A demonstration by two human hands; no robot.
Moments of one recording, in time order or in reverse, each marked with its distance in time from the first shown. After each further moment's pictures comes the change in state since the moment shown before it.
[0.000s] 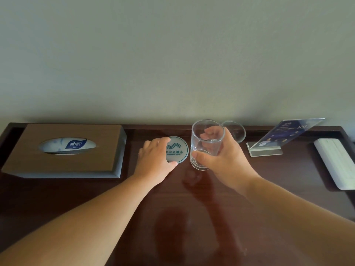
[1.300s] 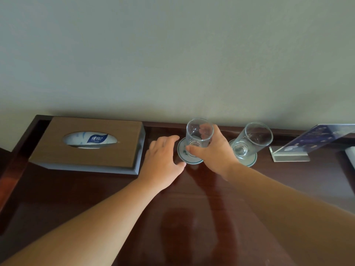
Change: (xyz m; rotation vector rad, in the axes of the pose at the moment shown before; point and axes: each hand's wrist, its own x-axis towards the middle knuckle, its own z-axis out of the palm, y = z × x) left_hand -0.023 -0.016 -0.029 -0.148 0.021 -0.025; right_hand 0.053 0.018 0.062 -0.130 -0.030 0.015
